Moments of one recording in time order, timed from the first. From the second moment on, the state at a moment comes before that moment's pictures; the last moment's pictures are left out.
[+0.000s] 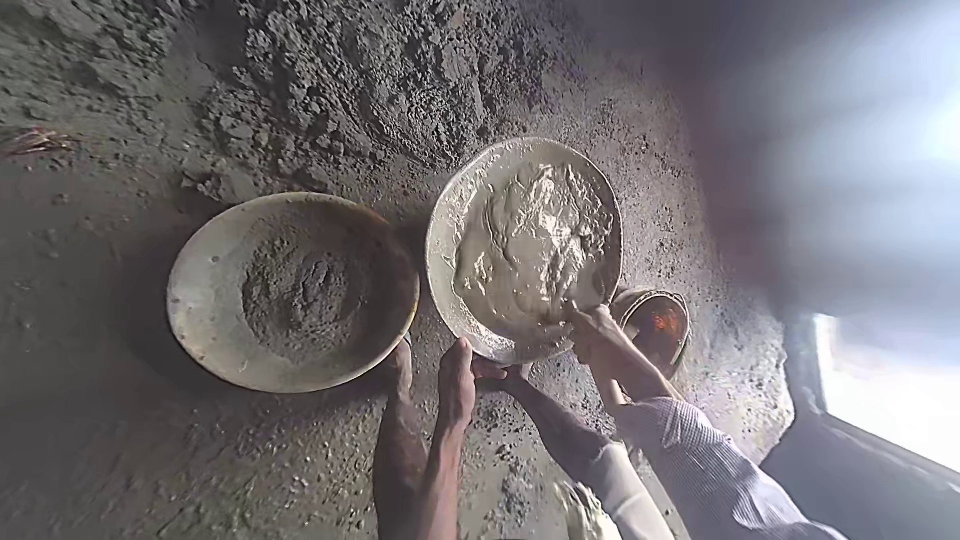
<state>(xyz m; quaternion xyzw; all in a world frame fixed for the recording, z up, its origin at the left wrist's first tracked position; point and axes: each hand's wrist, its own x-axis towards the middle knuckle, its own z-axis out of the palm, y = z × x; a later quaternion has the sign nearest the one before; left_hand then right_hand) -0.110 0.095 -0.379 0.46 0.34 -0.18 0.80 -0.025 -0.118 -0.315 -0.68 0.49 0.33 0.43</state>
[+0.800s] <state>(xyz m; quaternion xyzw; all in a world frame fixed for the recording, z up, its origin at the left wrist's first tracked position) -0.103 0.099 -0.371 0.47 0.34 -0.19 0.79 0.012 -0.078 -0.326 -0.75 0.37 0.44 0.32</state>
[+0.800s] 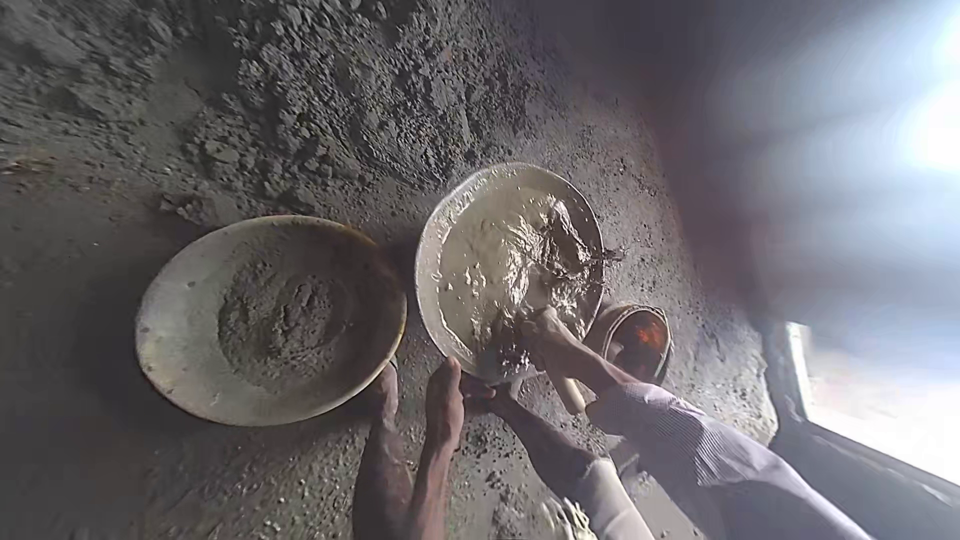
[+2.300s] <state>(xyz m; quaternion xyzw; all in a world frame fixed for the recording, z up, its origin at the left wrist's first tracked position) -0.113 0.044 -0.364 0.42 0.45 -0.21 0.76 0.008 -0.073 -0.326 -0.74 0.36 0.42 0.37</state>
